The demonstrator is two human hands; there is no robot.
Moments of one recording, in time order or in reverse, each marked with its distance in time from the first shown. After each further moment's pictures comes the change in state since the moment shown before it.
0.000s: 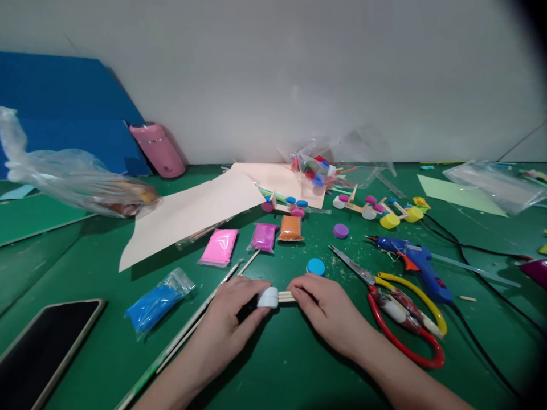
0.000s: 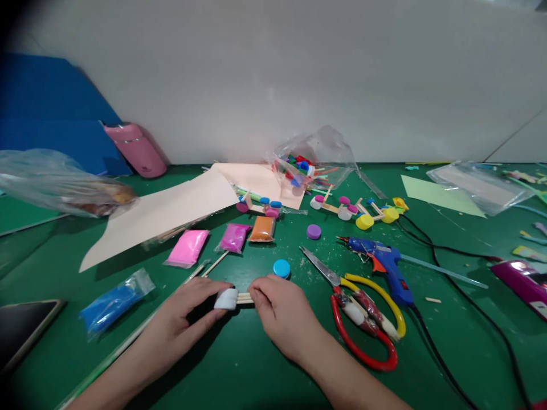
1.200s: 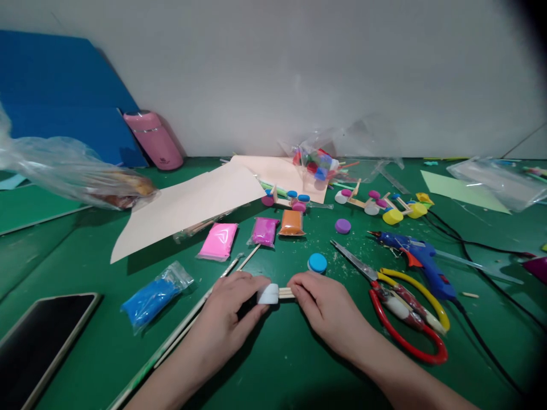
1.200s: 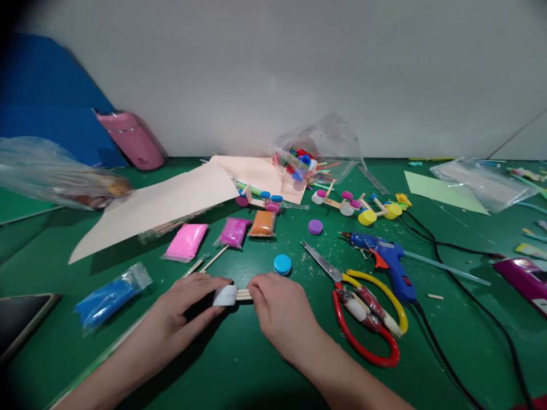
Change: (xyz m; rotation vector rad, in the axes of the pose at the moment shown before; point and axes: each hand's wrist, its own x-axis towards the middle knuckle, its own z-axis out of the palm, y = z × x) left_hand 0.000 0.002 -0.002 0.037 -0.029 0.037; right_hand -0.002 -0.002 0.005 -0.131 0.007 0.030
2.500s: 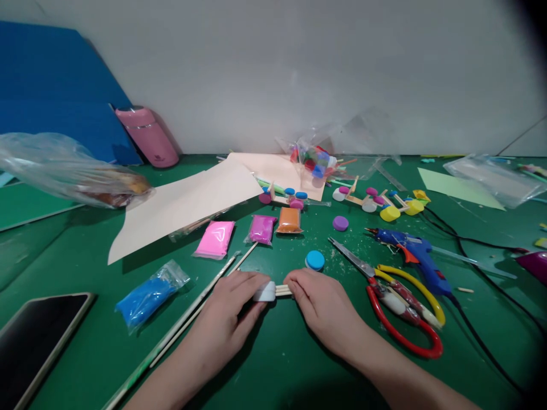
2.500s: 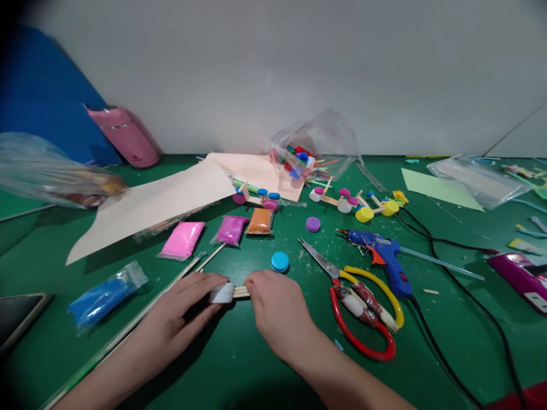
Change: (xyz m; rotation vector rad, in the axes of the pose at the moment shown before) left_hand -0.002 0.002 0.004 0.052 0.030 0.042; right_hand 0.001 -0.006 0.001 -0.084 0.002 0.024
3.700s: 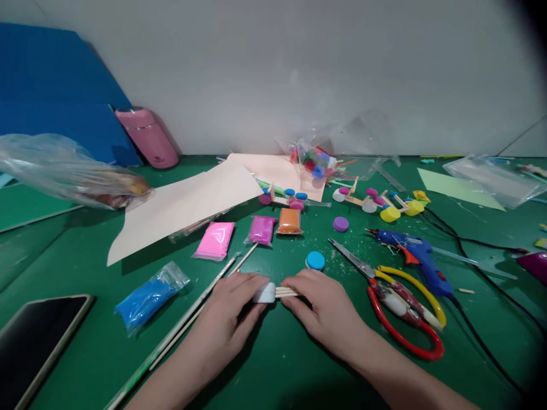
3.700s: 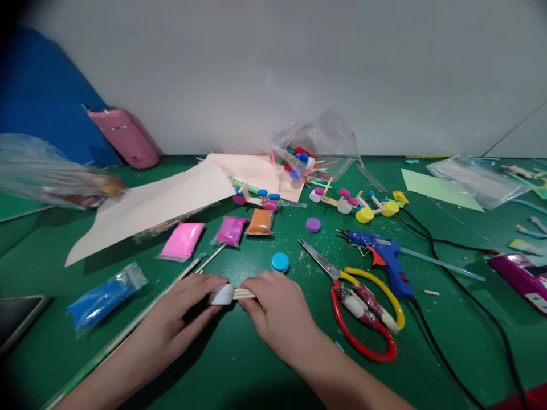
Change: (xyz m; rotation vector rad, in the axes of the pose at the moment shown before) left_hand -0.002 -0.004 0.002 -0.019 -0.019 -0.001; right_hand -0.002 0.005 0.002 0.045 -0.043 -0.090
